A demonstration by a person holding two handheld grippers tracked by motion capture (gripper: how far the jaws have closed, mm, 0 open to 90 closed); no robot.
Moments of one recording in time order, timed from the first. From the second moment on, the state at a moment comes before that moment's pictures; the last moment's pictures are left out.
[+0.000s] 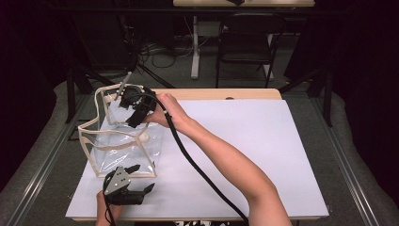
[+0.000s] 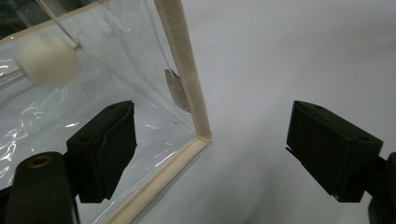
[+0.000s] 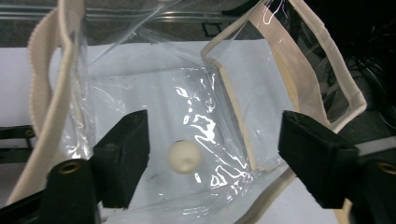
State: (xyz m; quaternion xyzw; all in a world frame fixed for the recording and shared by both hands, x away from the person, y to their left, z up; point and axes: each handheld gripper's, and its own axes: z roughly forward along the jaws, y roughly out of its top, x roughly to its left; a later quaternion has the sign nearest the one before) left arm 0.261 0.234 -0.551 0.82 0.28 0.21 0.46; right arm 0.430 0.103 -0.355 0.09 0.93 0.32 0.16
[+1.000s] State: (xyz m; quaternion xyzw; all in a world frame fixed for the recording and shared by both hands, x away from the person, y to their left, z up) left arm 0.262 0.233 -0.551 0.82 0.28 0.21 0.46; right arm 0.426 0.010 -0.354 0.14 0.91 0.36 0.16
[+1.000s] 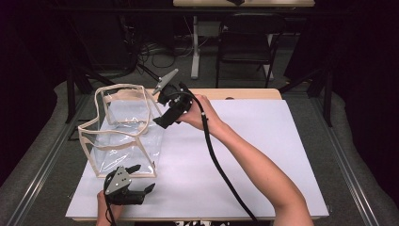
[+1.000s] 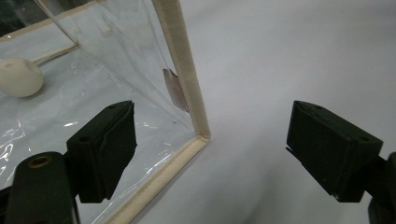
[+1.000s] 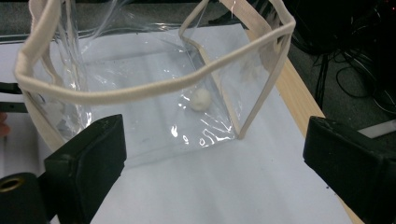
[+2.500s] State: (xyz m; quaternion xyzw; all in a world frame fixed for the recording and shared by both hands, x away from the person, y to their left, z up) left arm 0.263 0.232 -0.551 0.82 0.28 0.21 0.45; right arm 0.413 -0.102 -0.445 0.22 0.91 0.31 0.15
